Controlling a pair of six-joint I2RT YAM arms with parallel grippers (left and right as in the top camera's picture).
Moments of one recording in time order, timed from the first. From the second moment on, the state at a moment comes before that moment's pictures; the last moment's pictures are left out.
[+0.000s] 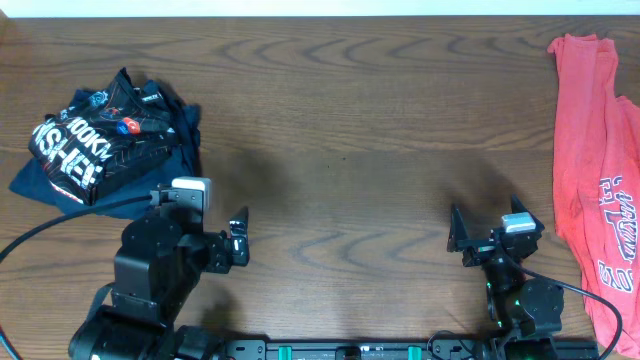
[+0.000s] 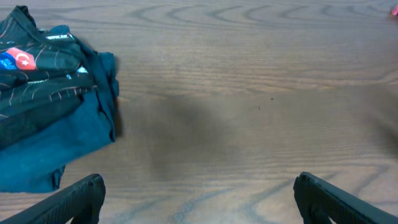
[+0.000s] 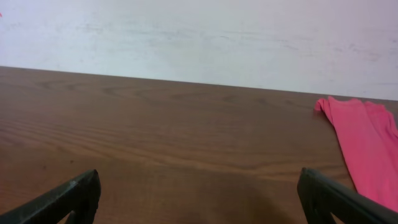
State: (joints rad) left arm -0.28 0.60 0.89 -0.92 -0.03 -0.18; right arm 0.10 0.01 0.01 -0.07 -0.04 -0.01
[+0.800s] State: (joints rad) left arm -0.06 0.02 0.20 -0.48 -0.04 -0.13; right arm 0.10 0.01 0.01 -0.07 -0.05 -0.01
